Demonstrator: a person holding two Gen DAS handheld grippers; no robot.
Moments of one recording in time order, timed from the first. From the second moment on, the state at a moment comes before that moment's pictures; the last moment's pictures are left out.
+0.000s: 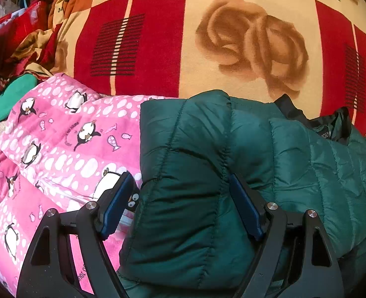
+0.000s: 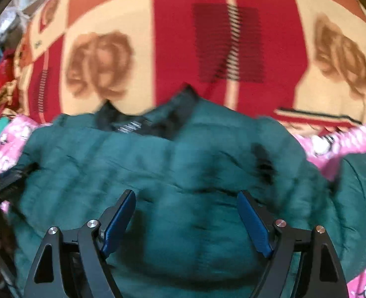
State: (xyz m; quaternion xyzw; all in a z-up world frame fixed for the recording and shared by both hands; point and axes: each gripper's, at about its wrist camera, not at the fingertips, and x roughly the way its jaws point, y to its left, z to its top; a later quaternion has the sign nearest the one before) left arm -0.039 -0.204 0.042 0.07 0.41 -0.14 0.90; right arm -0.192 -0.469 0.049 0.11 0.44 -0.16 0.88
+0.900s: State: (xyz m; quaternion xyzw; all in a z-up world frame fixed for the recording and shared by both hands) left arm -0.052 -0.189 0.066 0.04 0.41 -0.17 0.90; right arm -0.230 -0.490 0.041 0.16 0.45 -0.19 0.86
